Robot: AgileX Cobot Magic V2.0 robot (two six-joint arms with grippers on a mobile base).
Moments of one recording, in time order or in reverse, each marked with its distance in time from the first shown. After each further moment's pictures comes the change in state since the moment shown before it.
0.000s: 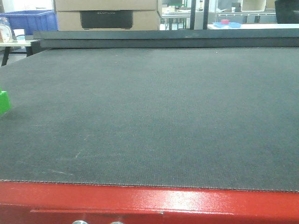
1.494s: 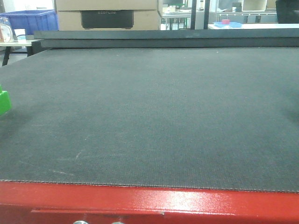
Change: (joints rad) left arm -0.249 0.311 -0.154 0.021 0.167 0.000; right arm -0.077 1.178 -0.336 -0.082 0.226 0.150
